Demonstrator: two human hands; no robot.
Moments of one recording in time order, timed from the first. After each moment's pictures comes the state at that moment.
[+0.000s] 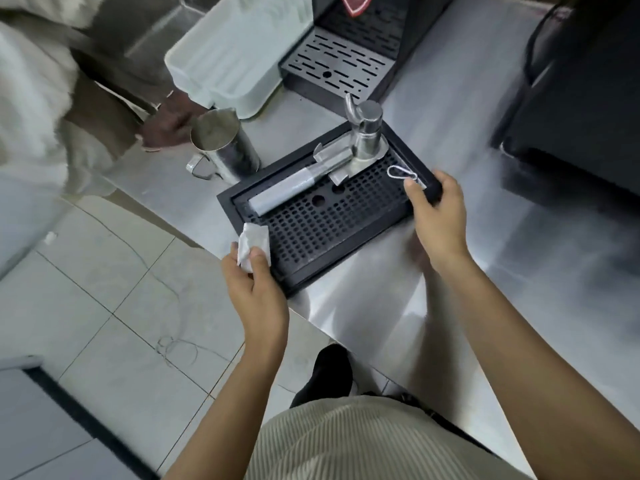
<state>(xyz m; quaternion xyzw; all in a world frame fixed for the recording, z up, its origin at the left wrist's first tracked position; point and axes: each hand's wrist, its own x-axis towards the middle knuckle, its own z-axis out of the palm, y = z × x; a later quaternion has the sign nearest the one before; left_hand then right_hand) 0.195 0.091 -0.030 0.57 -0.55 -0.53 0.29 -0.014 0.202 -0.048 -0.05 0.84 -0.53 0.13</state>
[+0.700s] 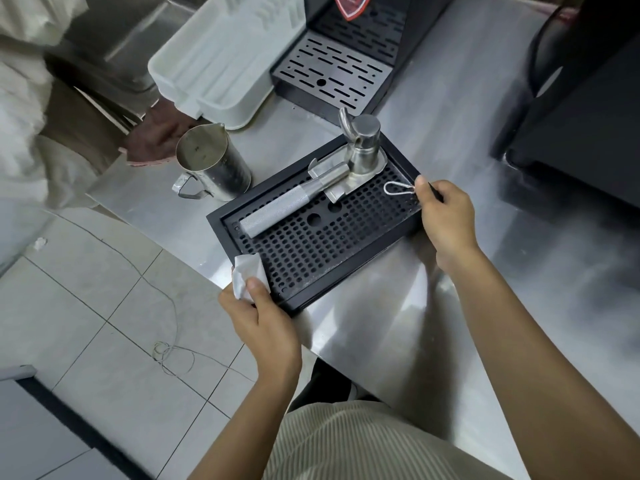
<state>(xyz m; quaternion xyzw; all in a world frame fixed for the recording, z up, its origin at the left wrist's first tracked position) 0.174 0.102 -0.038 0.62 -0.52 -0.49 0.32 -0.046 0.187 -0.041 -0.01 0.85 -0.50 0.17</state>
